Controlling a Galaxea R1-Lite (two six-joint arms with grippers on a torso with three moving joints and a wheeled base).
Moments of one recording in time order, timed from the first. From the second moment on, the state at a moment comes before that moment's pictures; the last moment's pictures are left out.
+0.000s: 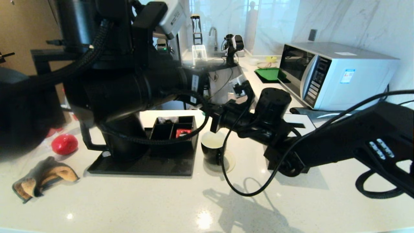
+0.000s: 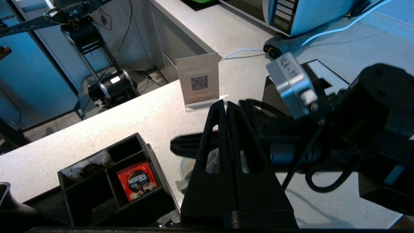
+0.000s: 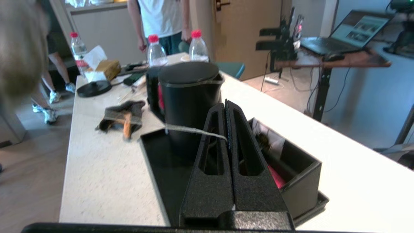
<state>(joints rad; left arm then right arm) -0.76 1.60 -1.28 -0.20 0.20 0.02 0.63 2.18 -1.29 -1.14 0.42 0.15</state>
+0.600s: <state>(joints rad) -0.75 1.59 -1.21 -0.21 0.21 0.02 0.61 2.18 -1.48 -1.04 0.42 0.14</state>
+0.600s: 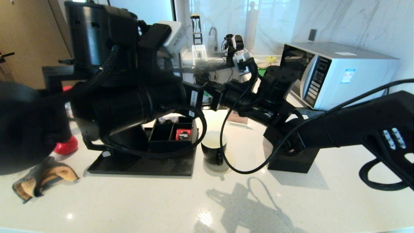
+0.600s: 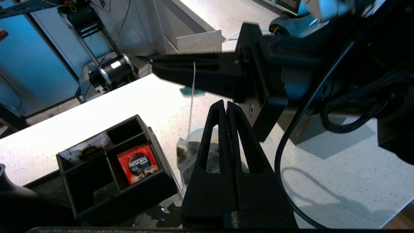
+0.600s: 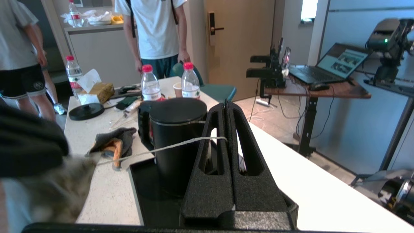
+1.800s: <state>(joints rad) -0.75 1.60 -1.13 -0.21 0.21 -0.03 0.61 2.14 -1.49 -1.03 0.42 0.14</state>
